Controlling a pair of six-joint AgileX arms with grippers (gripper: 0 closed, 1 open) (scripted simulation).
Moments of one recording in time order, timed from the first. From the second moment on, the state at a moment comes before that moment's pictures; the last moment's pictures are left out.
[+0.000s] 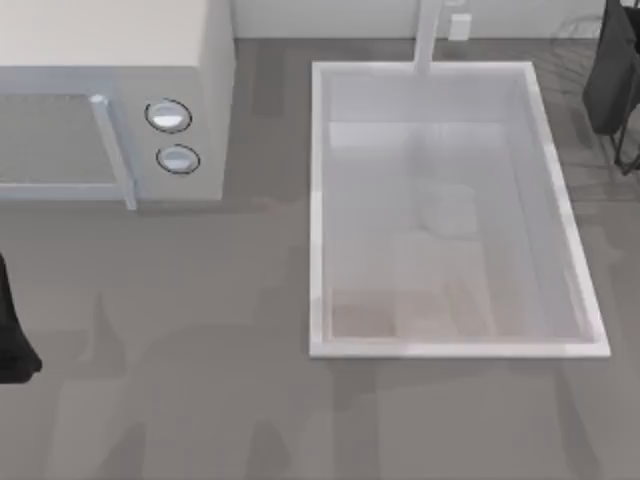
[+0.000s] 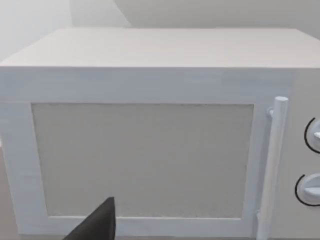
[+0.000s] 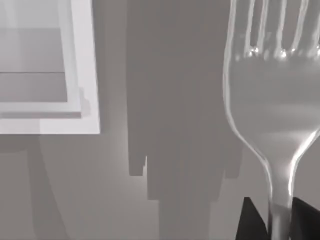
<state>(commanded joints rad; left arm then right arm) 0.00 0.00 0.00 0.00 0.00 0.00 -0.05 1.77 1.57 -1.37 0.00 -0.04</state>
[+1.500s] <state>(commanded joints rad) 0.00 0.00 0.00 0.00 0.00 0.00 -0.05 1.84 1.21 -0.94 0.00 -0.04</state>
